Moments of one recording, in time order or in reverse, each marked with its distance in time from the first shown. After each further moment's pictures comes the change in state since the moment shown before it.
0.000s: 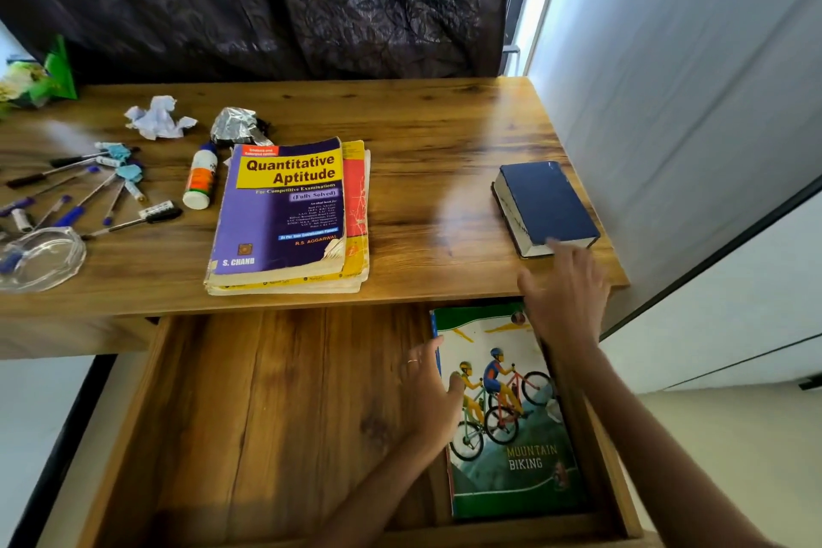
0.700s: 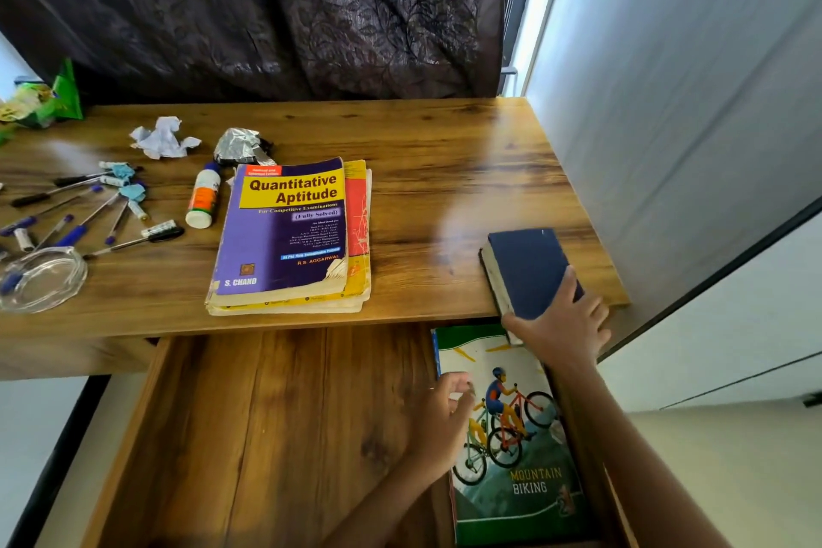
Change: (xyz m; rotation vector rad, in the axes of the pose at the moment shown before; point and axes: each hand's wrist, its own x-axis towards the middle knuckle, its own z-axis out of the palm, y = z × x) left_hand 0.001 -0.001 -0.001 -0.275 -0.272 -0.001; right_hand -0.002 0.000 0.006 -0.084 -0.292 0.282
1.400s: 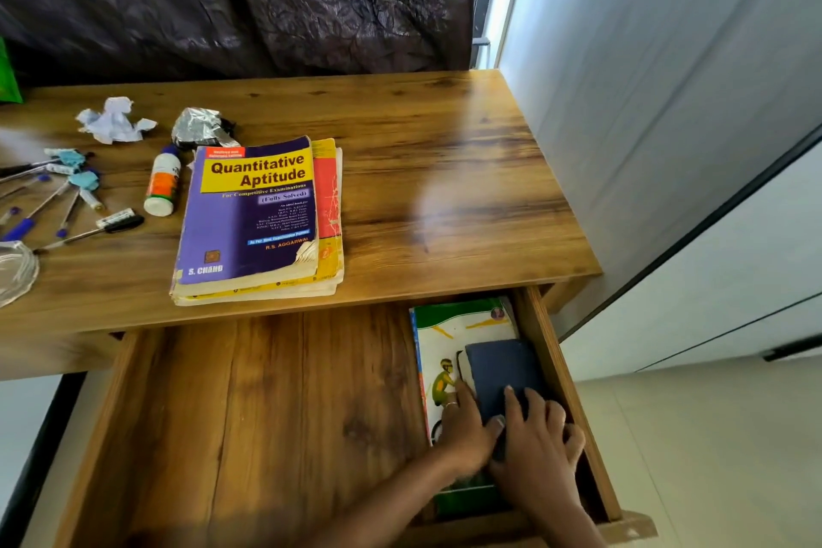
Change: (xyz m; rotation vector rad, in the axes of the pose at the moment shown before) left_hand -0.012 -0.006 0.056 0.260 -0.296 -0.287; right_hand -0.132 0.062 0.041 -0.353 -0.334 -0.170
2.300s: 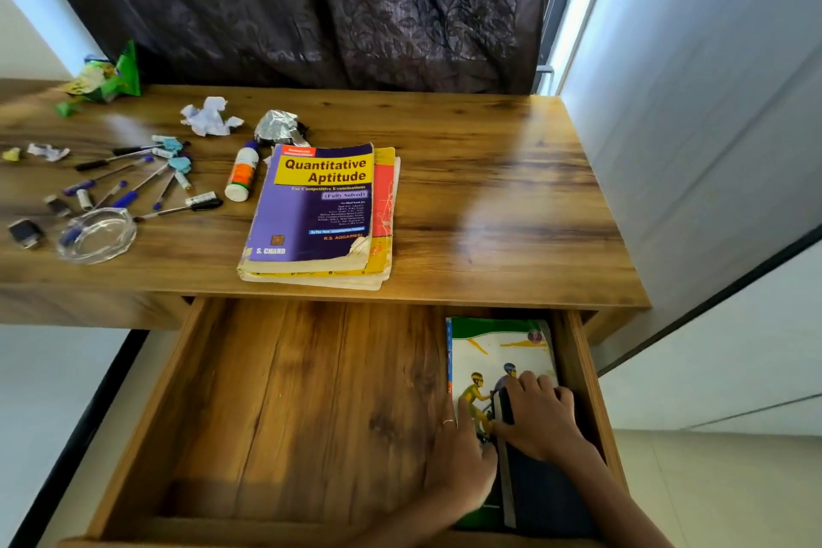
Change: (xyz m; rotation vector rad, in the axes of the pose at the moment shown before) left_hand -0.012 -0.036 0.005 0.150 0.327 0.003; right_hand 0.069 -0.005 -0.013 -0.158 -0.071 -0.338
